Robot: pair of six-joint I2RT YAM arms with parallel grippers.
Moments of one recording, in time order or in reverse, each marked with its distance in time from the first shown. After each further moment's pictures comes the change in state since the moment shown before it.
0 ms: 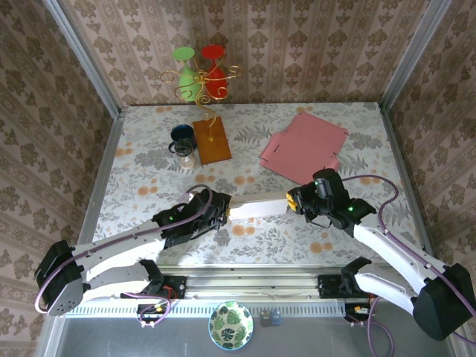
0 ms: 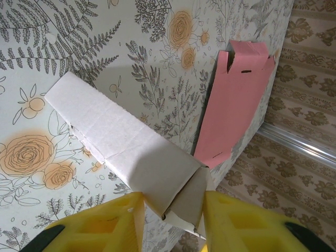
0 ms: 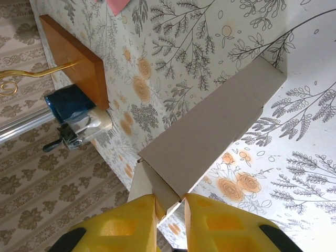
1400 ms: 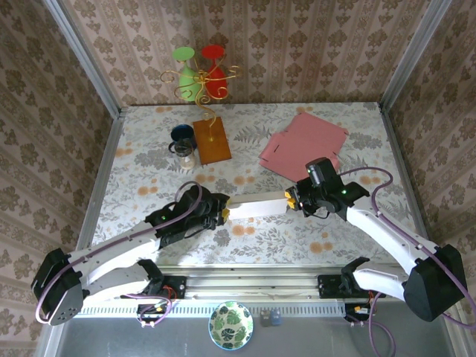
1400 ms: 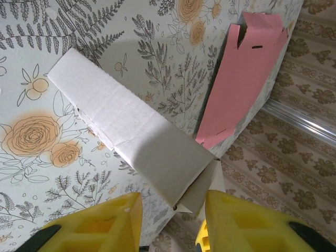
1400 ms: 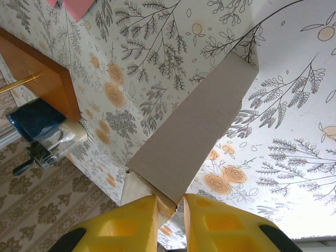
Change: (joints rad) left arm 0.108 -0.051 -0.055 0.043 0.223 0.053; right arm -0.006 0.155 0.167 -0.193 -0.020 0.017
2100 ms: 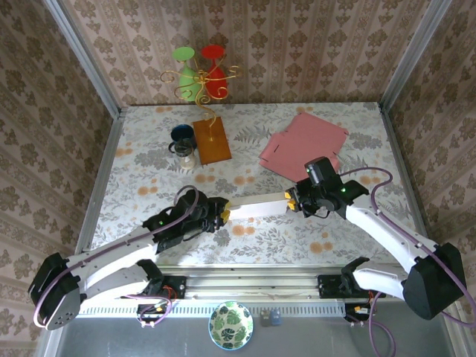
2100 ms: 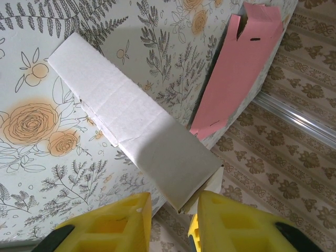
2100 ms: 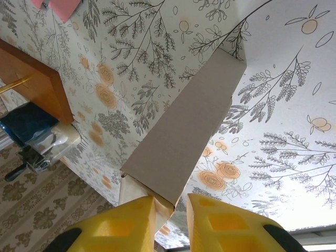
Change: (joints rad) left arm 0.006 -0.036 -0.071 0.069 0.037 -0.045; right arm 0.004 0.020 0.026 -0.052 -0.001 0.018
